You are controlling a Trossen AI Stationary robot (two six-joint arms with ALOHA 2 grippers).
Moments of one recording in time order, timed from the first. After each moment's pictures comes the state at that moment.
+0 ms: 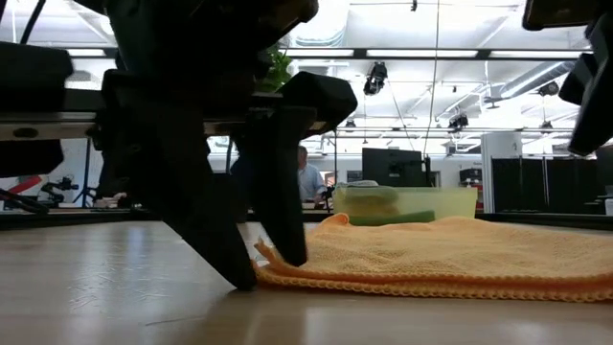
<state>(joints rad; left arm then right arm) -0.49 2.06 1.33 -0.28 -0.04 0.35 0.77 1.57 0.94 -0.58 0.46 1.18</state>
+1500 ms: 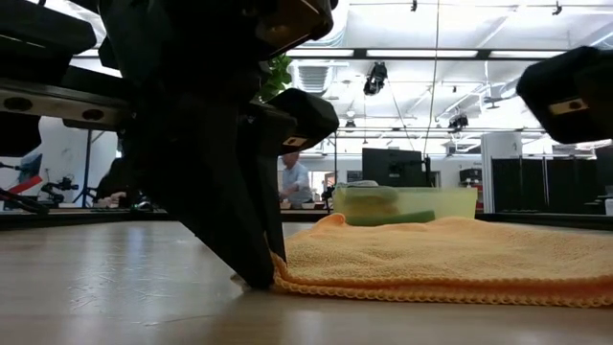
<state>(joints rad) -0.48 2.06 1.33 -0.30 -0.05 0.11 0.80 1.72 0.86 -0.06 0.26 0.31</state>
